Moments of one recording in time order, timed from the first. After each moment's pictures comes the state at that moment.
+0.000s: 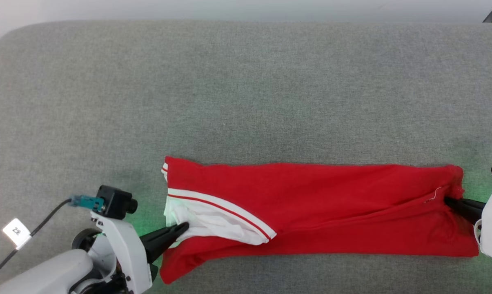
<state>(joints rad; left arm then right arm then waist) -0.69 0.86 -1.24 0.17 -1.45 -0.12 -0.02 -0.42 -0.82 0.56 0.23 1.02 0.13 0.48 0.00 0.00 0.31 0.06</state>
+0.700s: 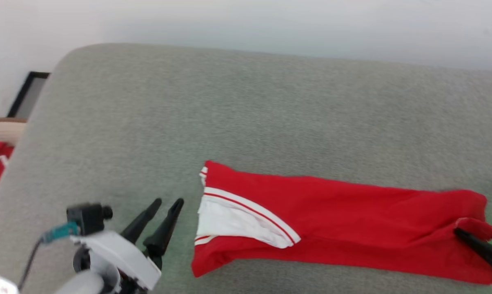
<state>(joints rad) -0.40 0.70 -0.85 0.19 -1.33 -0.03 -0.26 -0.23 -0.90 0.51 0.19 1.17 0.13 0.33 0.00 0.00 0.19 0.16</state>
